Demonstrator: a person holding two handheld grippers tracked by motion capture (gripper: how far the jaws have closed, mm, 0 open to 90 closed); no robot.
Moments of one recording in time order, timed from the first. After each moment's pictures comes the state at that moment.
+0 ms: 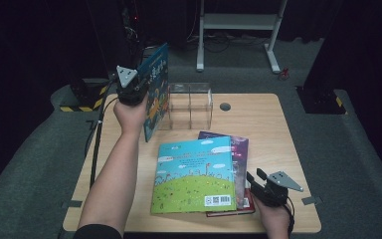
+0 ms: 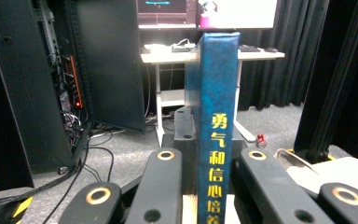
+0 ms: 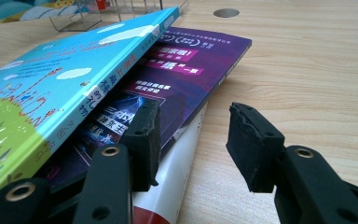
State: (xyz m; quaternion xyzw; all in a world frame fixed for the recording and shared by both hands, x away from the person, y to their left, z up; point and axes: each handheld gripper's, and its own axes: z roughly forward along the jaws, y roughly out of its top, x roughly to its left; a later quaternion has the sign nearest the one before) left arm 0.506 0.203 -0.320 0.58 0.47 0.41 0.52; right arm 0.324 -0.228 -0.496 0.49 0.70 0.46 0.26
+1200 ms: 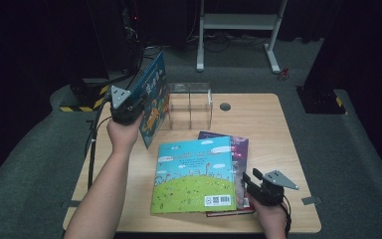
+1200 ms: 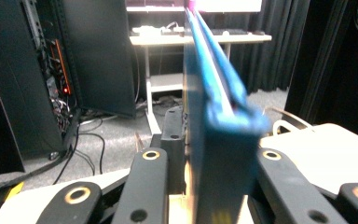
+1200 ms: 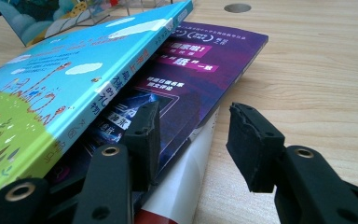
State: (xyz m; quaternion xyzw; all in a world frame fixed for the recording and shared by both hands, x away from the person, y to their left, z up) left arm 0.467 0.220 -0.354 0.62 0.46 0.38 0.51; right arm 0.328 -0.220 -0.499 0.48 0.71 0.45 0.25
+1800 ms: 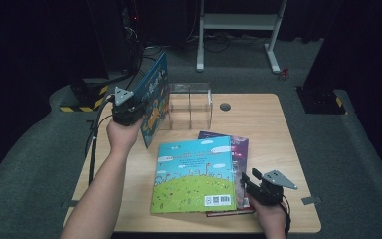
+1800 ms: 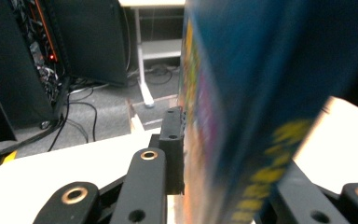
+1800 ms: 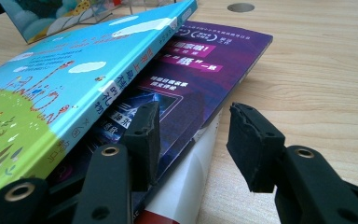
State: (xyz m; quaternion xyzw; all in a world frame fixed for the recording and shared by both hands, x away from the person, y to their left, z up) left arm 0.475 0.222 -0.361 0.66 0.48 0.33 0.47; right arm 0.327 -0.218 -0.499 0.48 0.71 0.45 0.25
